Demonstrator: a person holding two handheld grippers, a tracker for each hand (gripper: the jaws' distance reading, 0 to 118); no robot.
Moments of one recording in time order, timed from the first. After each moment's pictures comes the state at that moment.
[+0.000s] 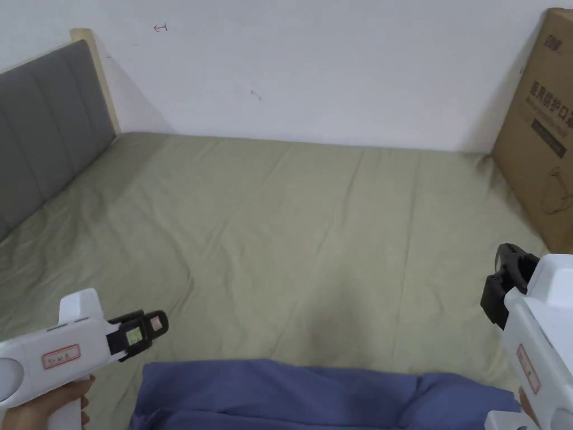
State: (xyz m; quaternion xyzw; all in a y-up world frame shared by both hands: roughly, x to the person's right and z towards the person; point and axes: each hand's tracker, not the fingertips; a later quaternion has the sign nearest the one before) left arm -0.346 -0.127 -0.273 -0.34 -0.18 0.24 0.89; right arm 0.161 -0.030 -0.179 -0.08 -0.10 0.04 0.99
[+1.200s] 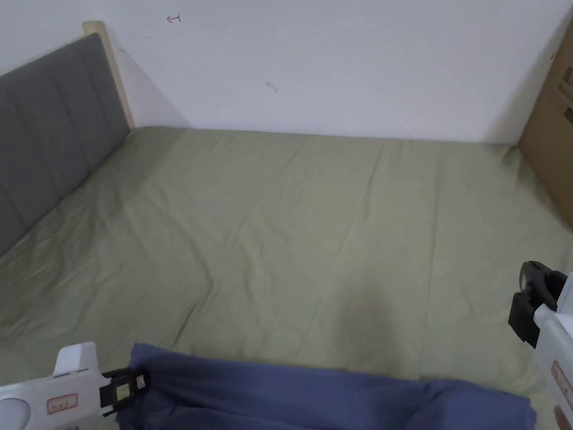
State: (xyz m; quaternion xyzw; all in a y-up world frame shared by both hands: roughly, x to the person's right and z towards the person) left arm -0.399 -0.189 -0.282 -0.43 -0.11 0.16 0.88; right arm 0.158 -0.050 -0.197 -0.12 -0.09 0.05 0.99
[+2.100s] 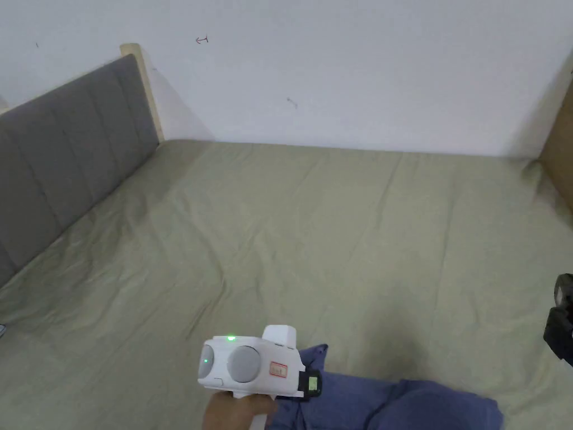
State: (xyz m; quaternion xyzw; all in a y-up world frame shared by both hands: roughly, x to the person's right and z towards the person) left arm -0.118 -0.194 -0.301 -0.52 -0.24 0.10 0.81; right arm 0.204 -0.042 -0.160 -0.10 -0.07 0.04 0.99
